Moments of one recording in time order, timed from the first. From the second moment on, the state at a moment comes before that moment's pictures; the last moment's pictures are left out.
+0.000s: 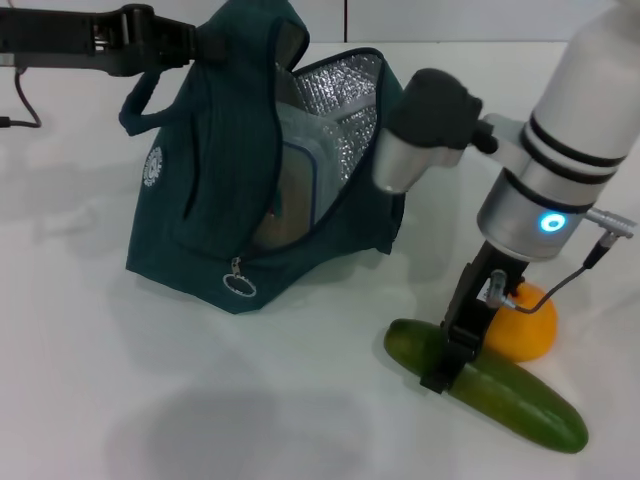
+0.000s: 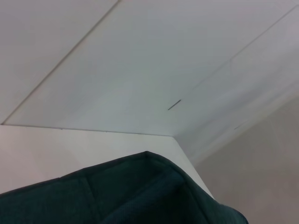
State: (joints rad) left arm -0.70 -1.89 0.72 0.76 1.92 1.66 -2.35; right arm 1.02 2.02 -1.76 -0.89 -2.19 -1.58 2.53
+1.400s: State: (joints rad) left arm -0.71 -1.89 0.72 0.76 1.94 1.67 -2.35; right arm 0.74 2.00 -0.94 -0.76 -1.76 -1.91 1.98
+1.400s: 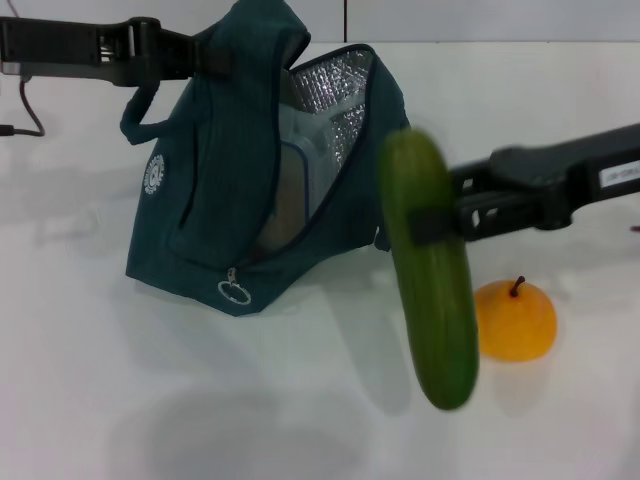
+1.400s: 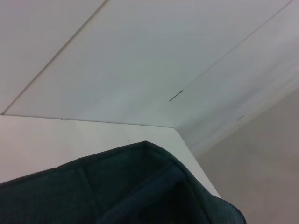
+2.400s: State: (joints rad) left arm -0.71 -1.89 0.72 0.76 1.95 1.68 -2.35; right arm 0.66 2.02 -0.96 -0.60 -1.33 -1.84 1.03
